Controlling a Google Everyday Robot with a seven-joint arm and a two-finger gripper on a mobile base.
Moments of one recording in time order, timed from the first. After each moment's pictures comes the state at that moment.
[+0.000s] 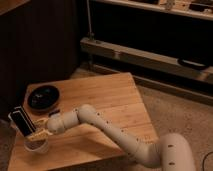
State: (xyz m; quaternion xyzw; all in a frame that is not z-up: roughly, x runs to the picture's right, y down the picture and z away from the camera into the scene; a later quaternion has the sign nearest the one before) arm -0.323 0.188 0.652 0.63 -0.42 -0.62 0.20
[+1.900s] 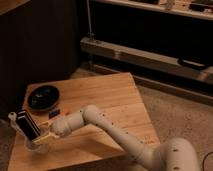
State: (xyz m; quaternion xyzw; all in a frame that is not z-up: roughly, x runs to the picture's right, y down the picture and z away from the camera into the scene) arm -0.302 0.200 0.636 0.64 -0.43 -0.62 0.17
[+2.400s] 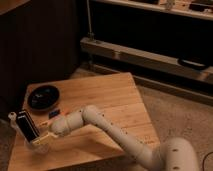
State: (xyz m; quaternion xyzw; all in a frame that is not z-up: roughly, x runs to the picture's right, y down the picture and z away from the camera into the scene) arm -0.306 0.197 0.632 0.64 -0.42 -0.62 0.17
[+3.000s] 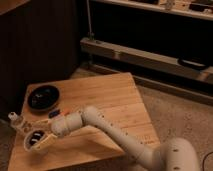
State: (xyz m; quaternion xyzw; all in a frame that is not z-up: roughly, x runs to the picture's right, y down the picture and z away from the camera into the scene) arm -0.307 0.195 0.633 0.64 -0.42 -0.62 0.19
